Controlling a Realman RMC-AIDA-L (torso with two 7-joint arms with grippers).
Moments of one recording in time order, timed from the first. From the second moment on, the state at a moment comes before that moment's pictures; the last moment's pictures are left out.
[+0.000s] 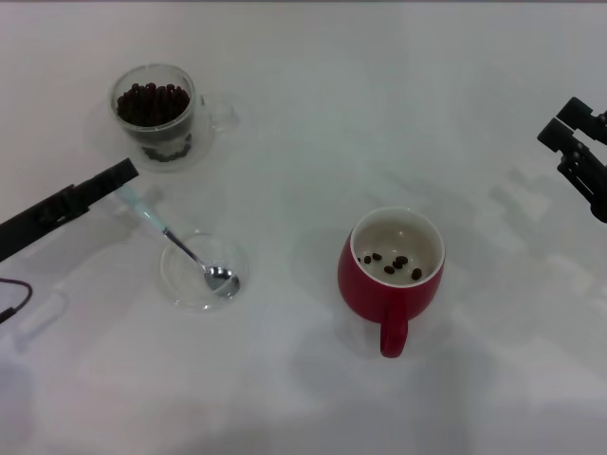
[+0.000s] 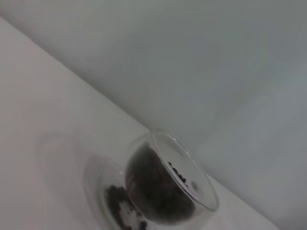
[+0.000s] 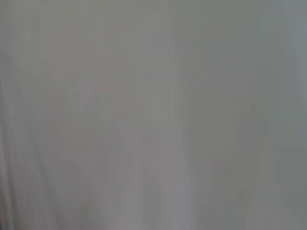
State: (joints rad) left arm -0.51 -2.05 2.84 -0.27 -0.56 1.42 -1.55; right arm 0.32 2.00 -2.53 0.22 0.49 -1.85 0.71
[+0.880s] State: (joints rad) left arm -0.29 -2.02 2.83 -0.52 -1.10 1.60 -1.05; right arm 0.32 2.00 -2.52 0.22 0.56 -1.87 0.67
